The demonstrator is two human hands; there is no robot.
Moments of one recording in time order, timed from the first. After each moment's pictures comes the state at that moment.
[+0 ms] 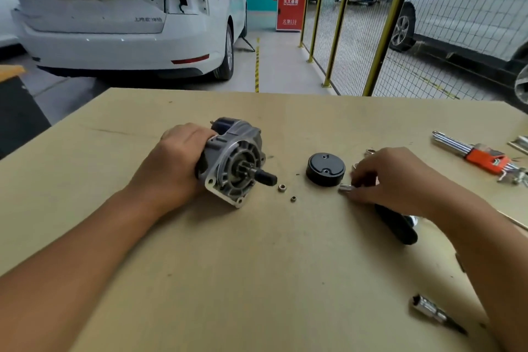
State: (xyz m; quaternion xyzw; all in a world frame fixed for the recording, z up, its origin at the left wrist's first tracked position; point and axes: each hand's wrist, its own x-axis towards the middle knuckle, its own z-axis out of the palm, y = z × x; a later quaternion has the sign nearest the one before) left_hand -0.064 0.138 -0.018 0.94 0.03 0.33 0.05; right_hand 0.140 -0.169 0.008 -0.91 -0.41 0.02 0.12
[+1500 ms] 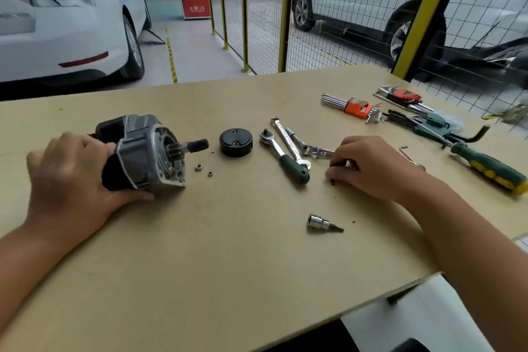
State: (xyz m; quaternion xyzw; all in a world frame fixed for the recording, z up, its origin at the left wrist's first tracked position) left_hand -0.077 0.131 -0.032 0.94 0.09 0.31 0.06; right_hand 0.105 -0.303 -0.008 -0.92 -0.36 -0.04 0.15
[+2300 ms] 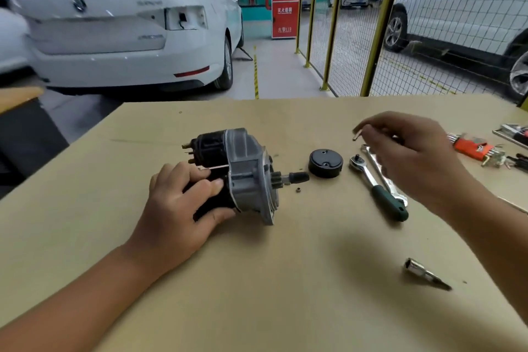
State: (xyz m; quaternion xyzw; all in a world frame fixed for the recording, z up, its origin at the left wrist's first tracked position) left_hand -0.134 0.098 -0.046 0.89 0.00 0.45 0.03; right_hand 0.070 -0.184 0.038 -0.77 -0.37 -0.09 0.52
